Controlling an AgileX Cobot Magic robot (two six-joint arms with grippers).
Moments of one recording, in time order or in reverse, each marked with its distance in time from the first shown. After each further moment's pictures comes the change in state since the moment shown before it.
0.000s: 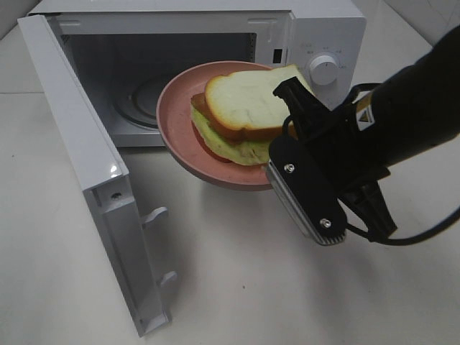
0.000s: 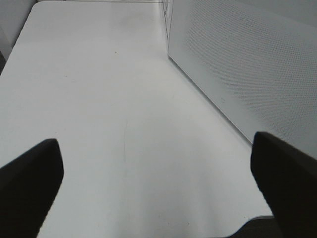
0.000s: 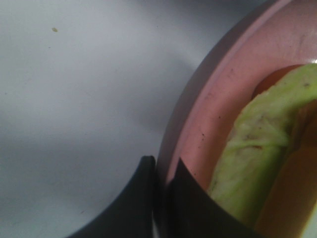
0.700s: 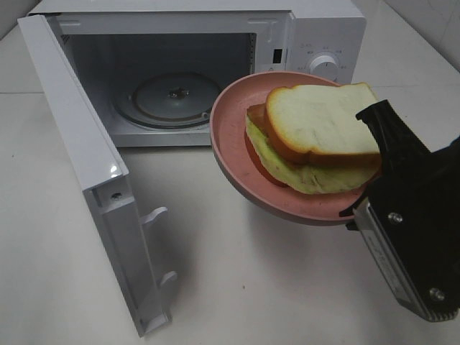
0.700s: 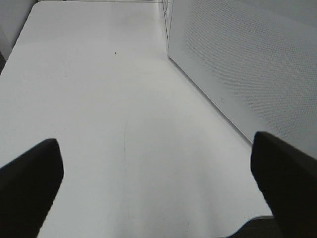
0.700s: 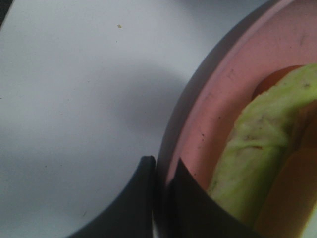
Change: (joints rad) left arm 0.000 0.000 0.000 0.000 0.000 0.000; right arm 0.000 -0.342 0.225 -0.029 0.087 0.138
